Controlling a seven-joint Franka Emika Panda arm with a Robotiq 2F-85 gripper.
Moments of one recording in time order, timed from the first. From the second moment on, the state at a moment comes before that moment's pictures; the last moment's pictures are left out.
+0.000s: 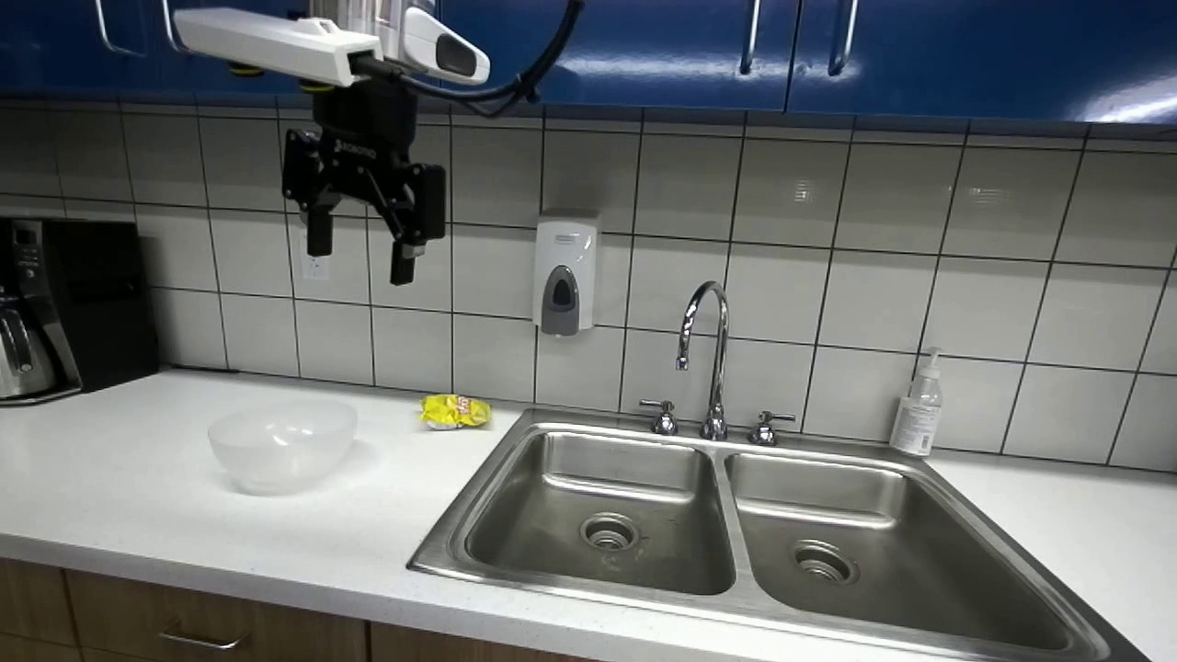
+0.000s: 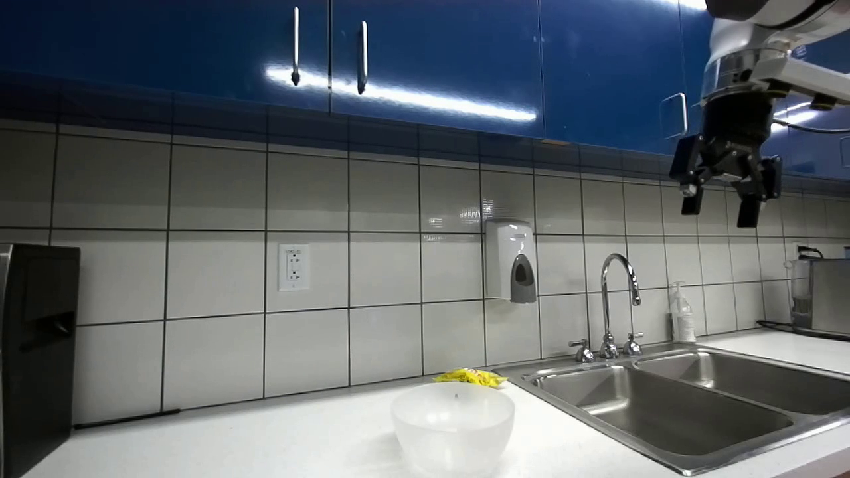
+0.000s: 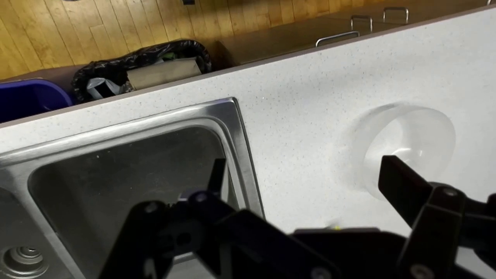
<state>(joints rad) -0.09 -0.77 -0.24 -2.53 0.02 1.85 -0.14</state>
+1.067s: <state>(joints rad) 0.07 -0.69 -0.08 -2.65 0.10 2.03 -0.14</state>
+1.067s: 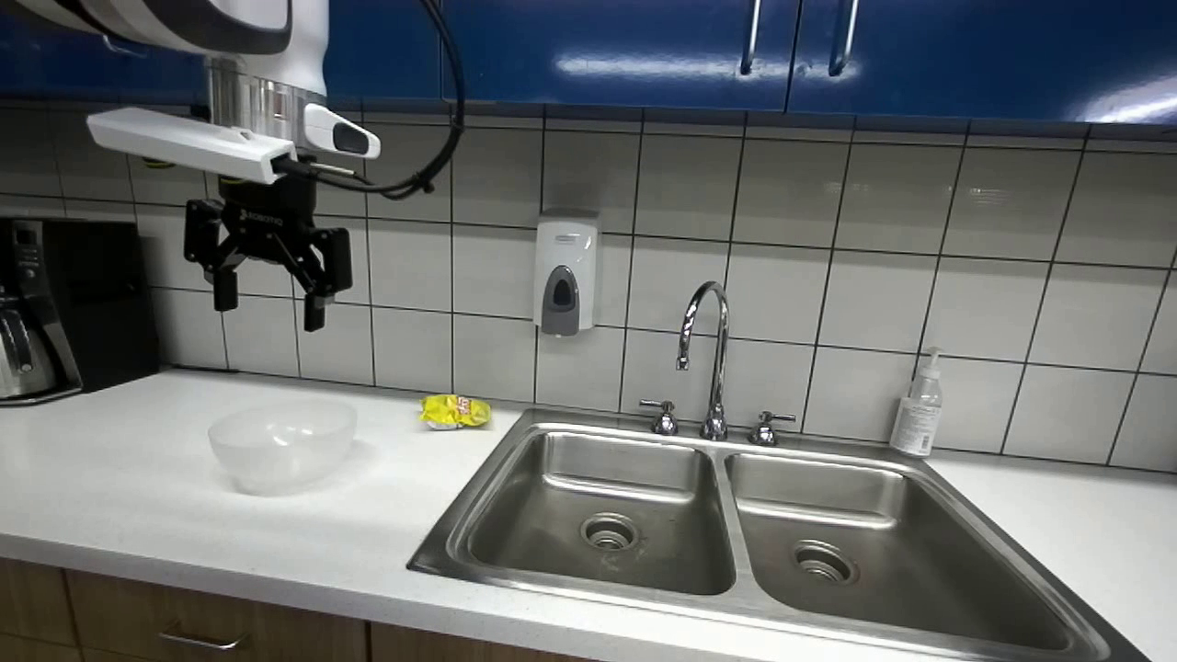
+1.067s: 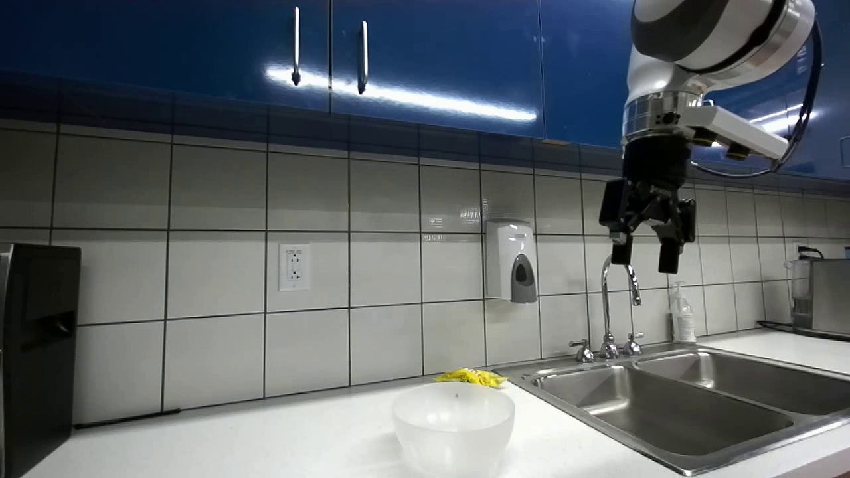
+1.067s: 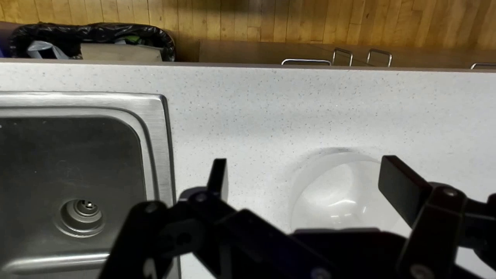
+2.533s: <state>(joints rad) 0.23 -0.13 0.27 -2.42 0.01 2.36 0.09</state>
